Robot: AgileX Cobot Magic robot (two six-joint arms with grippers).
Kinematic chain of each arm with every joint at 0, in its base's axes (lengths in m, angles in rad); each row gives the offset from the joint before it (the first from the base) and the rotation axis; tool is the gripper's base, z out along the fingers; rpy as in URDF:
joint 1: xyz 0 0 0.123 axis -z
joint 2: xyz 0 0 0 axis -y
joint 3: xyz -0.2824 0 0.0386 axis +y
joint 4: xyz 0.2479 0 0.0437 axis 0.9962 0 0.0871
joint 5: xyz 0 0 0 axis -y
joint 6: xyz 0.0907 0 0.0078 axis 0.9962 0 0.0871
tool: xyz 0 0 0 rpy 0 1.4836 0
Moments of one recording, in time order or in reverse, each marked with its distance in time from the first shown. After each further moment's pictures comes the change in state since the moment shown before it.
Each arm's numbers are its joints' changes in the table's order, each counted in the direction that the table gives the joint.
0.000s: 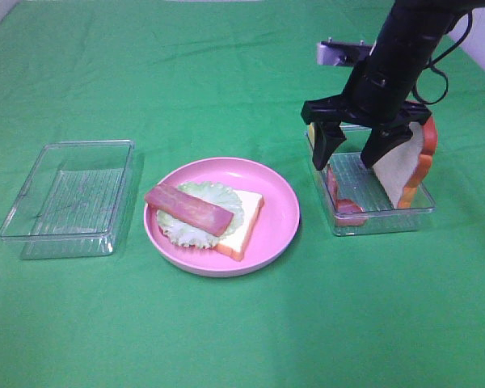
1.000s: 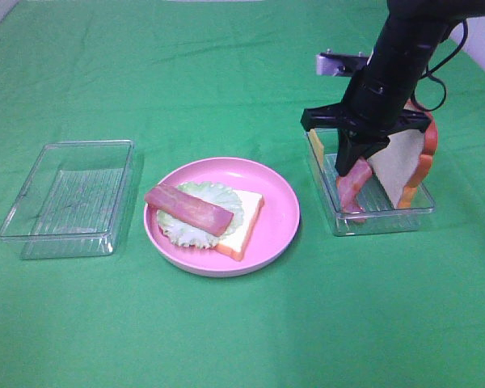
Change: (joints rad) left arm 0.000 0.000 0.000 -0.002 0.000 -0.001; right arm 0.000 -0.014 -0.002 -0.003 -0.023 0.019
